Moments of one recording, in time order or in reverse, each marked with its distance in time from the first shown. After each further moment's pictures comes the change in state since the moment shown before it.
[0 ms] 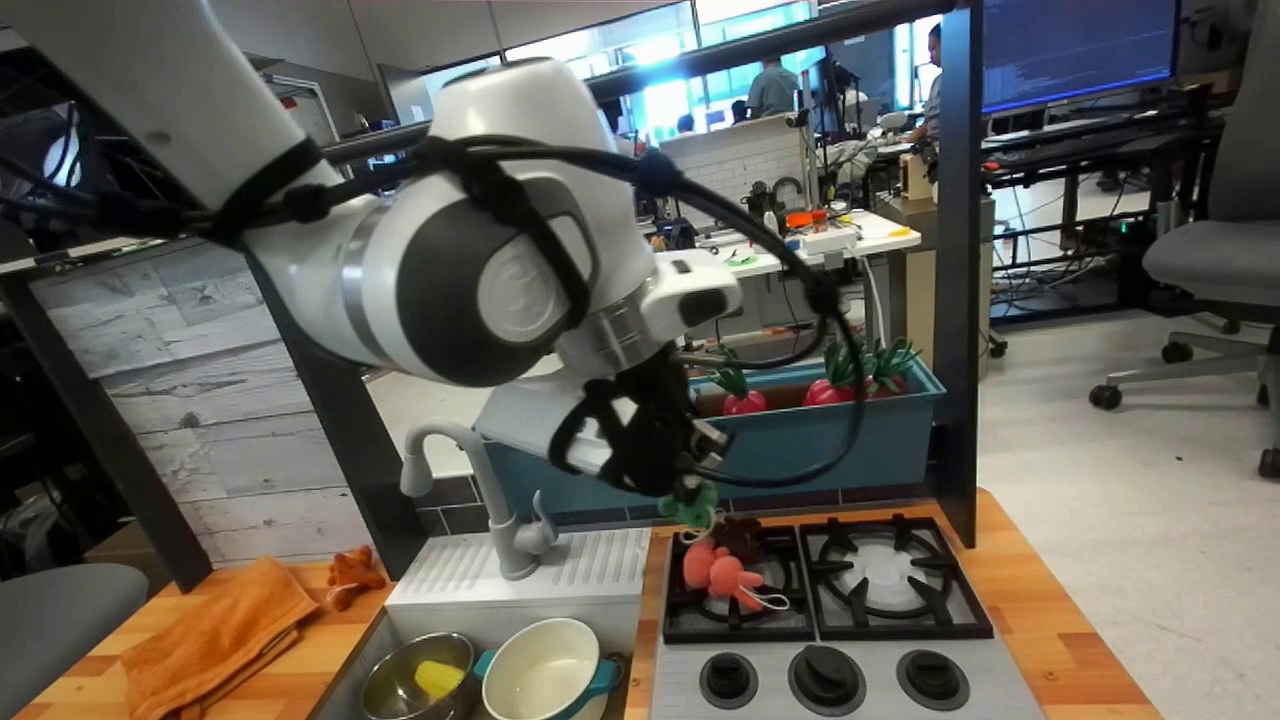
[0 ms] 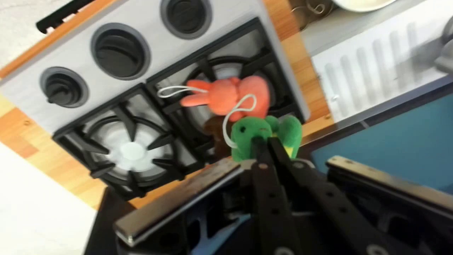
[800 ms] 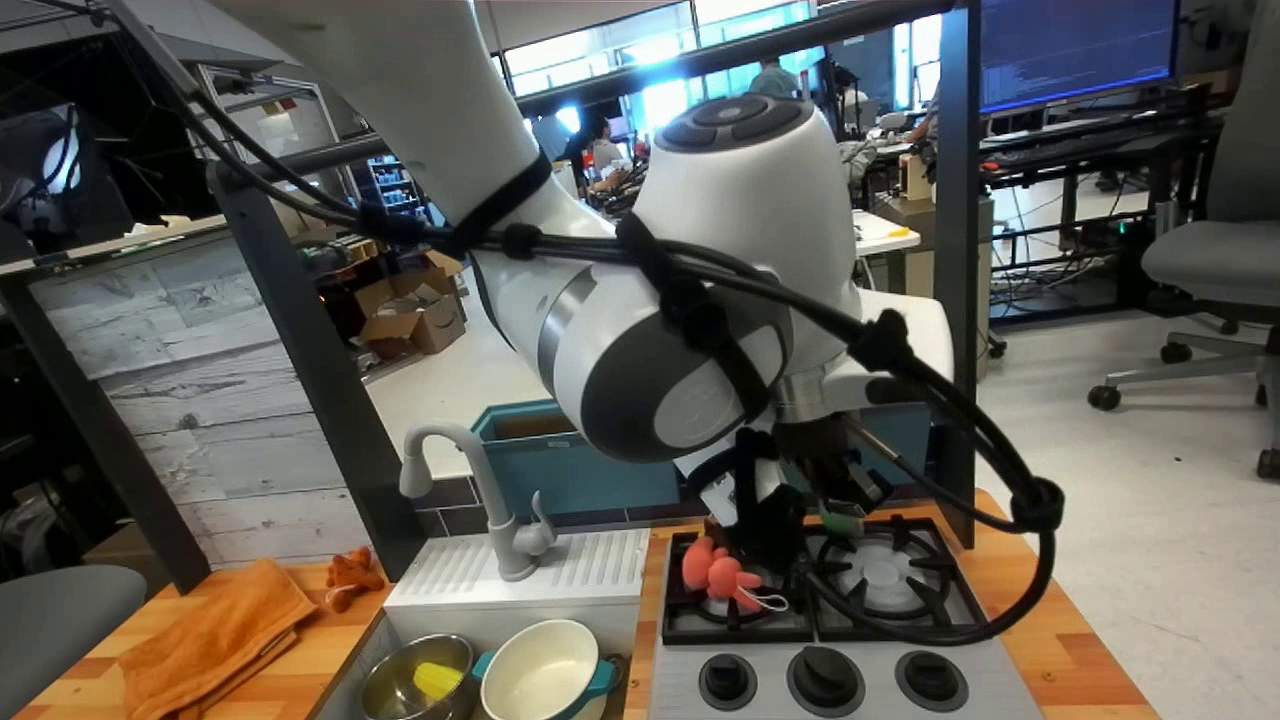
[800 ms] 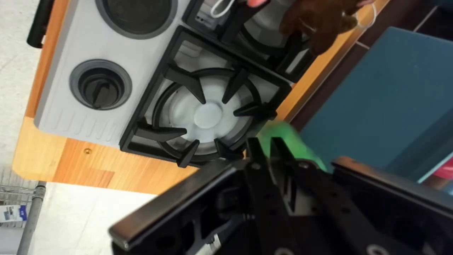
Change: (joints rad) arm -0.274 0.200 0.153 0.227 0.246 0.122 0.094
